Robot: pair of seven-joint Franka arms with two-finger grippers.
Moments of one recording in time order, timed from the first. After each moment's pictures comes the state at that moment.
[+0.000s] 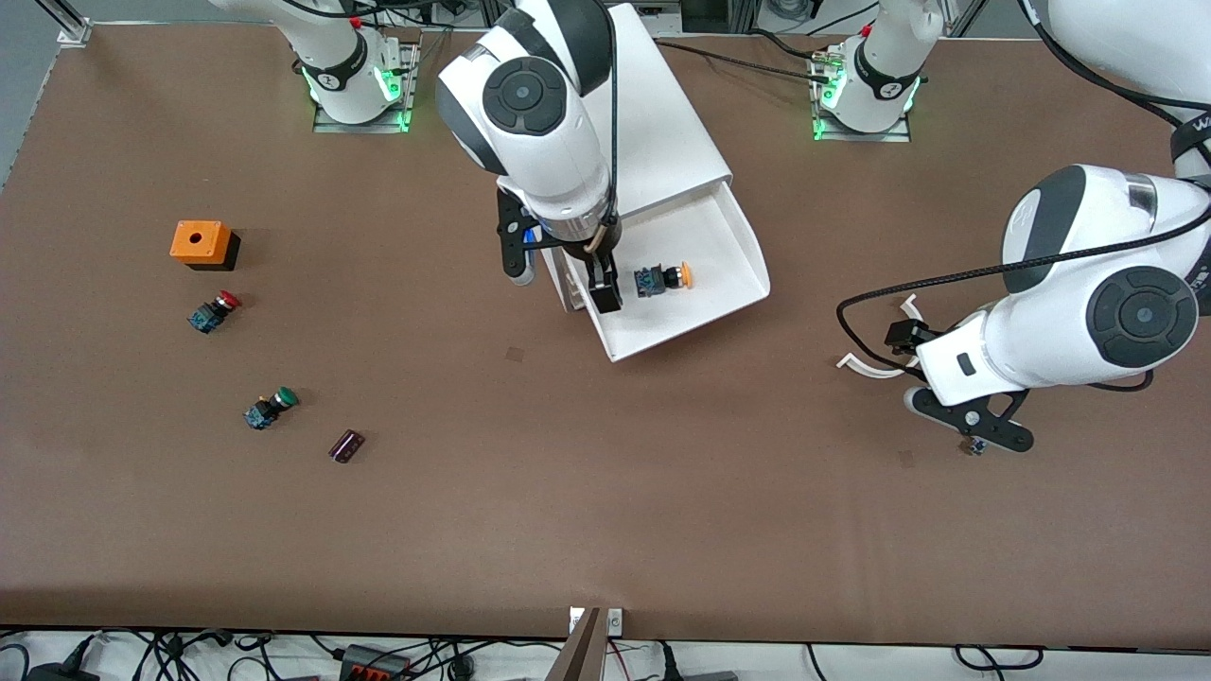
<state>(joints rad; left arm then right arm) 0.00 0.55 -0.24 -1.18 0.16 1.51 0.10 0.74 0.58 0.02 -1.20 0.12 1.92 2.14</state>
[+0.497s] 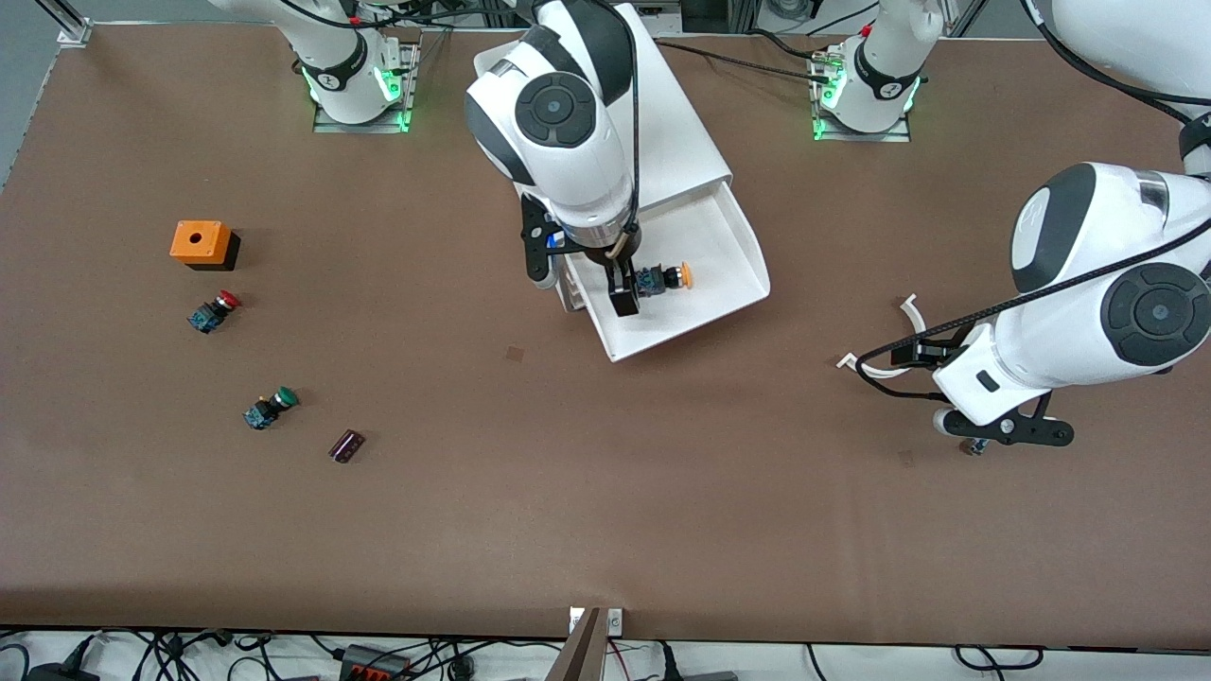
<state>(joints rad) 0.00 0.55 -0.24 -1.17 0.16 1.53 -0.16 0.77 0.63 0.02 -1.18 0.12 1.94 2.19</state>
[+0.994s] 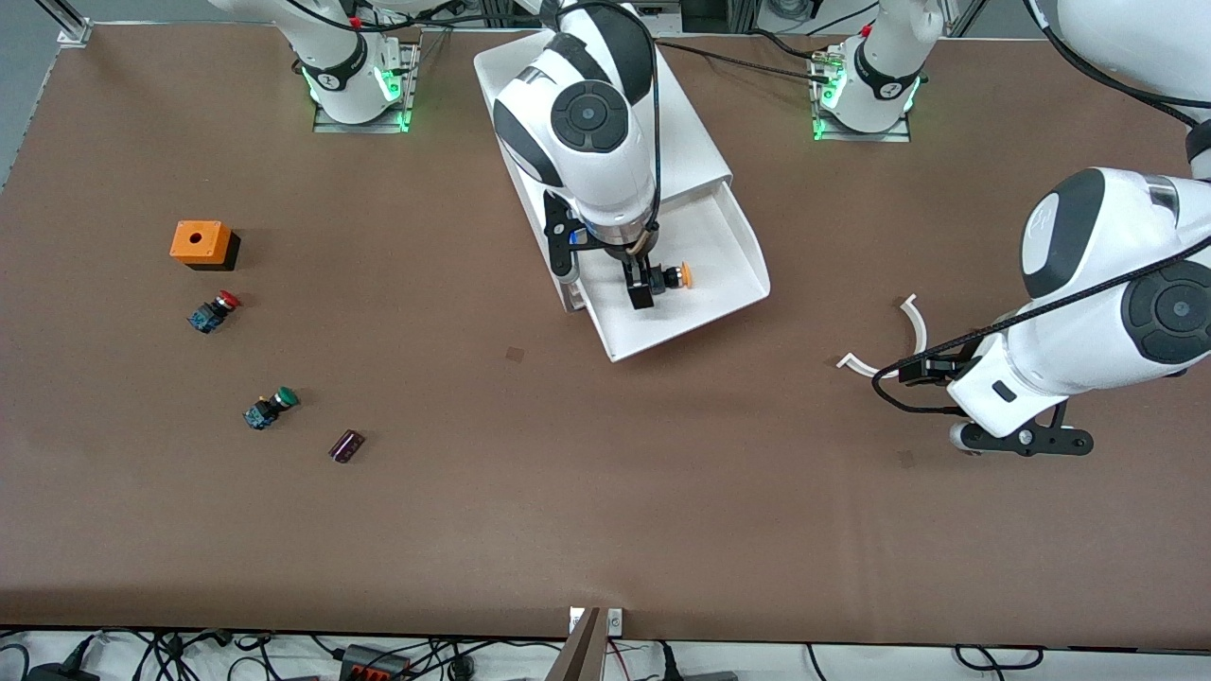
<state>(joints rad) 0.01 0.55 -0.24 -1.17 0.16 1.58 -0.17 0.81 0.67 0.02 -1.18 0.12 1.95 2.21</state>
